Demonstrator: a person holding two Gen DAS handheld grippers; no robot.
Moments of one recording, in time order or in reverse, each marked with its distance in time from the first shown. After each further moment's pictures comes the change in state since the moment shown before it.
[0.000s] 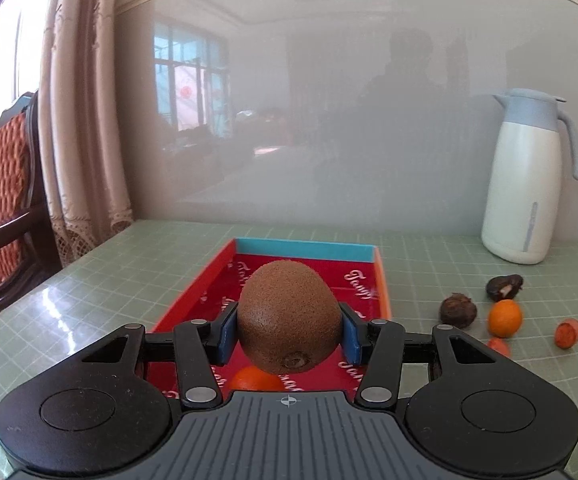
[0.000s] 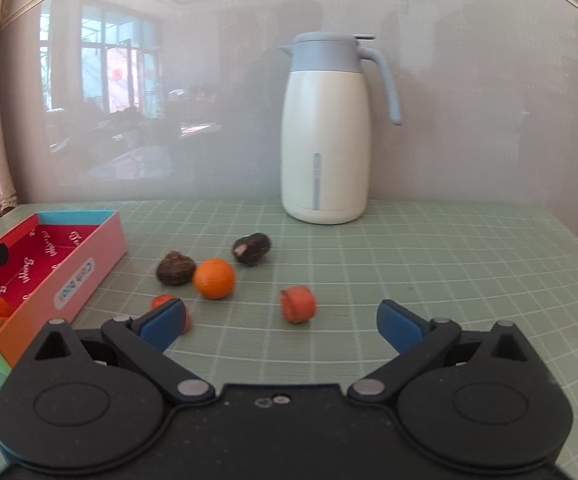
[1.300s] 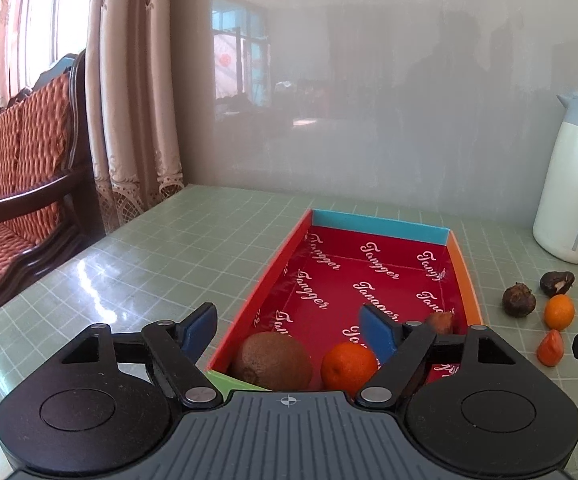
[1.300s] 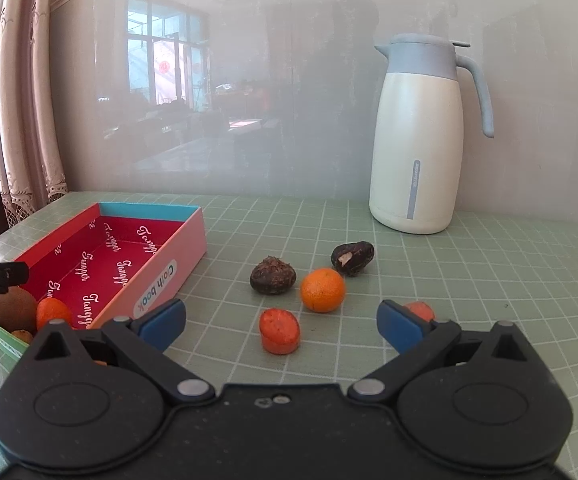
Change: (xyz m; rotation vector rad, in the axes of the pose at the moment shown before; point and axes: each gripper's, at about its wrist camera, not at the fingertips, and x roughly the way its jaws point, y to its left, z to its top) left arm -0.002 0.049 -0.001 -0.055 0.083 0.085; right arm 0.017 0.061 0.004 -0.048 0.008 0.125
